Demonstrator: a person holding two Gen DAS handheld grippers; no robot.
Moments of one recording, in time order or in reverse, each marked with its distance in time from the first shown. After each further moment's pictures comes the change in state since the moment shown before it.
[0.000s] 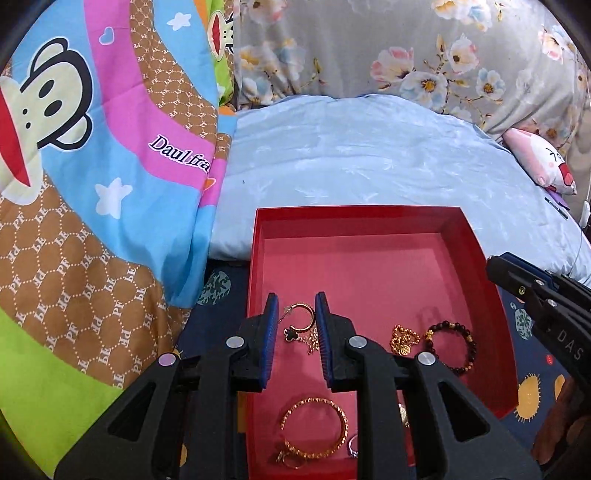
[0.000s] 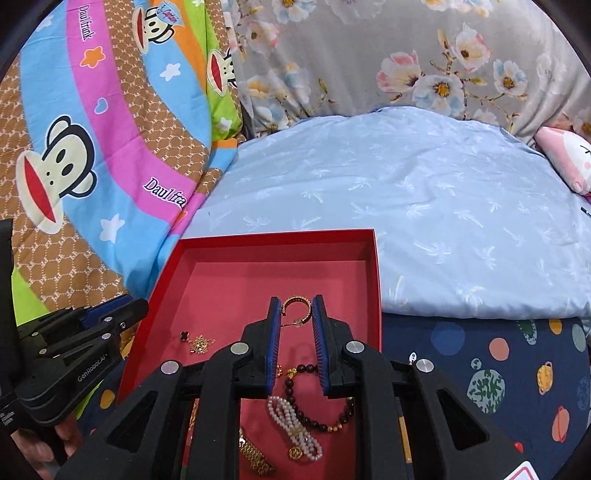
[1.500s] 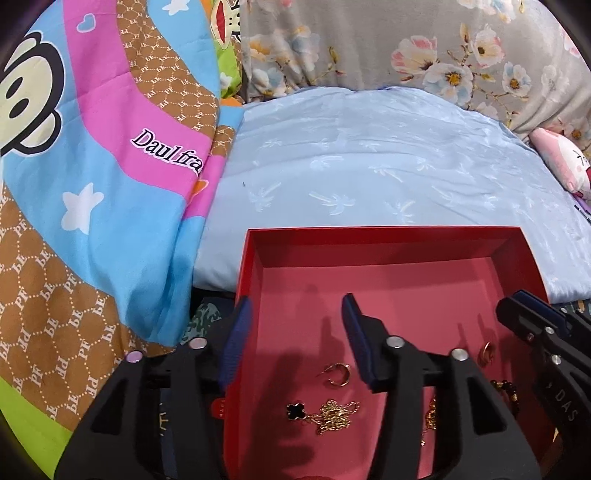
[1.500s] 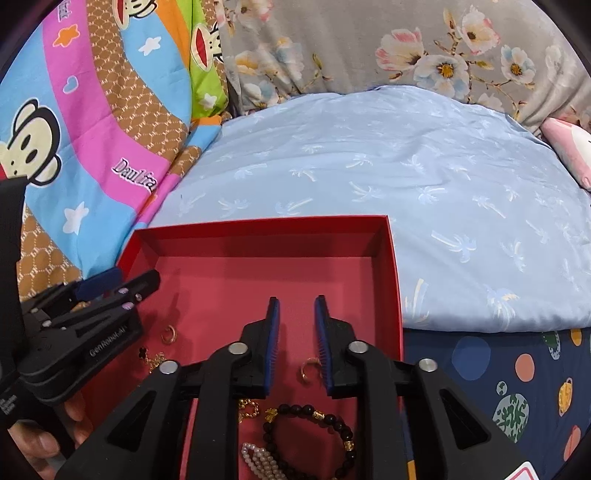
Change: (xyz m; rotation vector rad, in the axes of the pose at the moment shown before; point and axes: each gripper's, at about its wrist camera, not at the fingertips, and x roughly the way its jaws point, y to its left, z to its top) left arm 0.072 -0.002 0.024 -0.020 0.004 0.065; right arm 0.064 -0.003 0.006 0.007 0.054 -0.038
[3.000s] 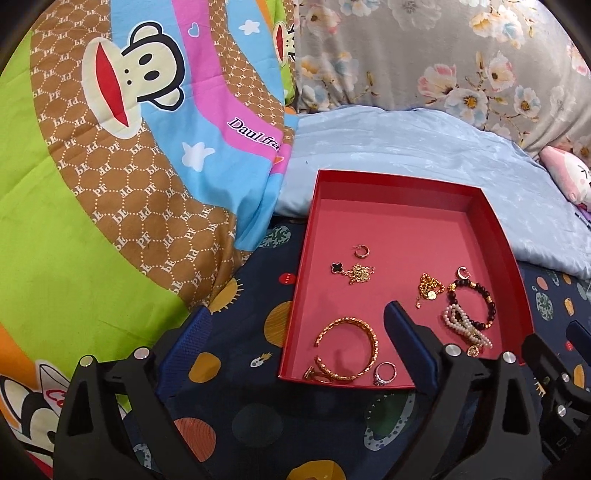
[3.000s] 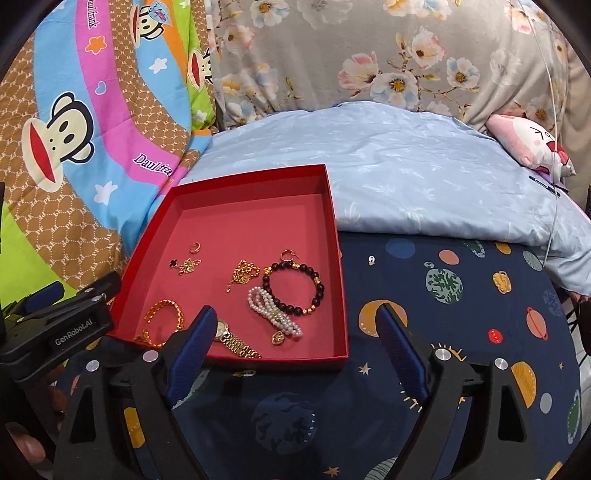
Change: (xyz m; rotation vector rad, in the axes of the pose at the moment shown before) left arm -0.126 0.021 -0.099 -0.102 -0.059 0.113; right arm -0.126 0.013 -0.108 0.029 -0.068 -0.120
